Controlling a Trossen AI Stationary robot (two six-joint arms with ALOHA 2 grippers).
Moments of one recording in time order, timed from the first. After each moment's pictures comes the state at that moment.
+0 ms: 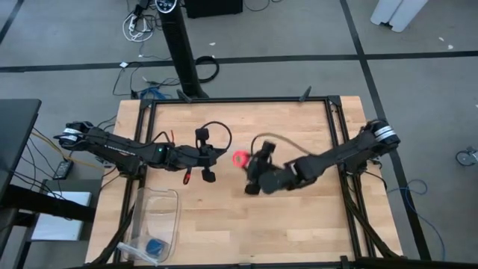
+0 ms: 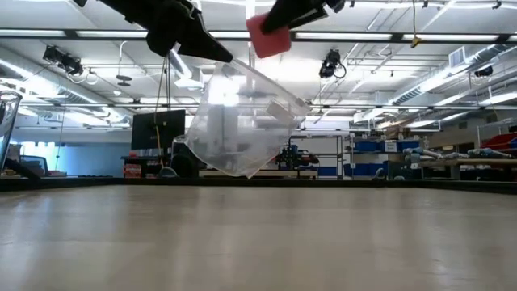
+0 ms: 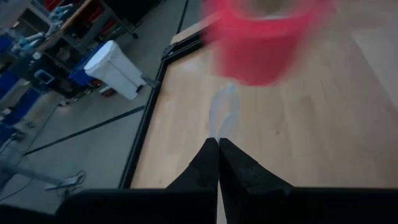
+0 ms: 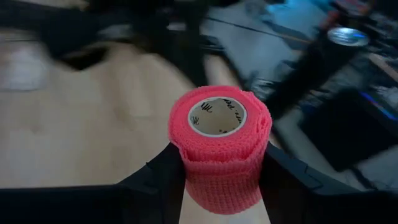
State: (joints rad) left arm -0.16 1.25 0.80 0.02 -0.55 0.36; right arm 0.36 1.64 1.30 -0.30 0.87 0.09
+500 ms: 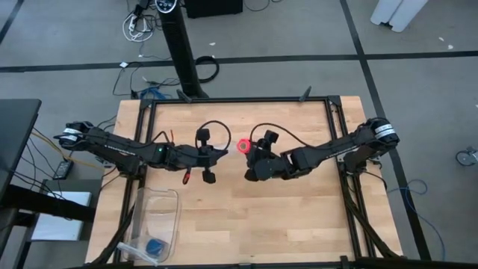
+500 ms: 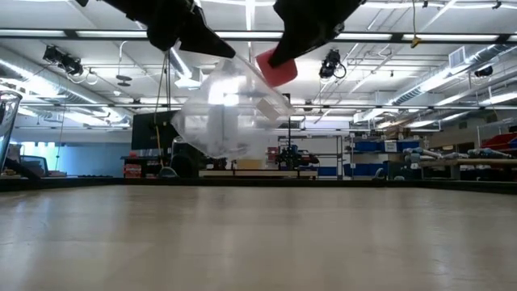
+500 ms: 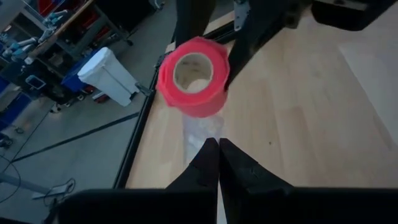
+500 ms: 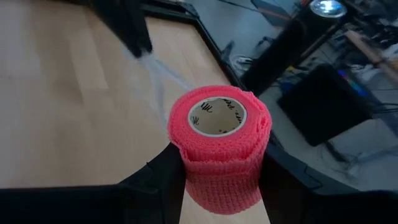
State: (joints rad) left arm -0.17 1.25 0.80 0.05 -0.51 0.35; right arm 0.25 1.63 1.25 -0.35 0.88 0.09
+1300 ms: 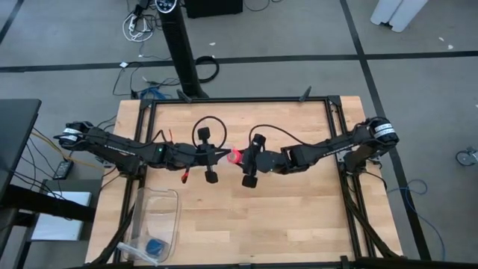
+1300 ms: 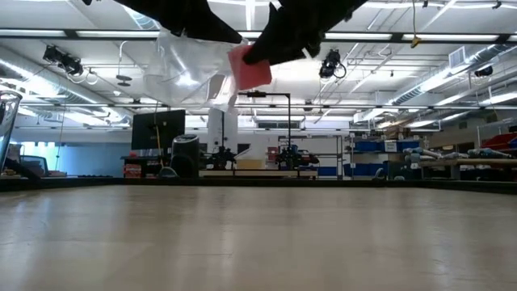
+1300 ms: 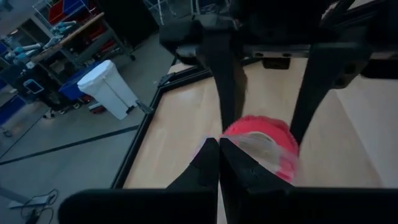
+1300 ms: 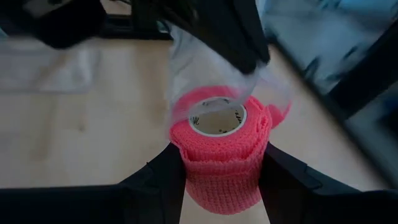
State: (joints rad) left arm -0.16 1.25 0.80 0.16 -0.48 0.31; right arm 0.19 1.63 1.17 -0.08 0.51 0.05
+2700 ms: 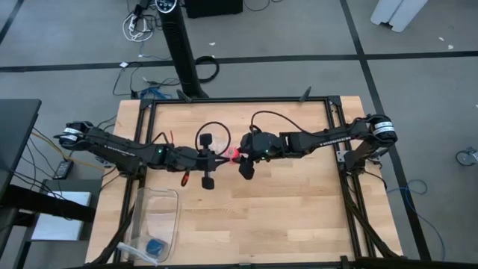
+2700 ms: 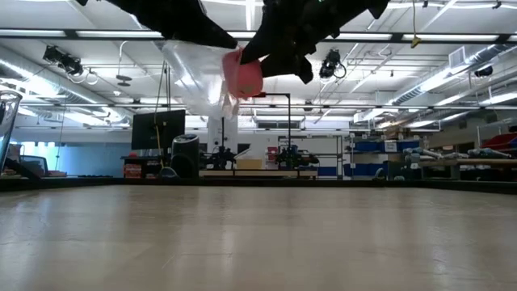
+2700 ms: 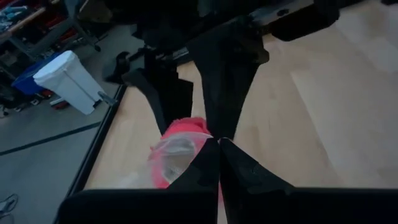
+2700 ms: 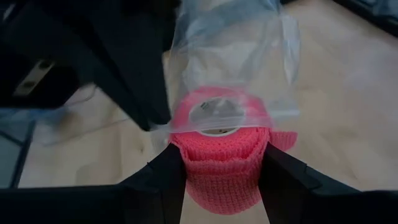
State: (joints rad) left arm -0.18 1.25 0.80 0.07 -0.38 0.25; right arm 0.05 1.63 1.17 -0.07 0.15 0.38
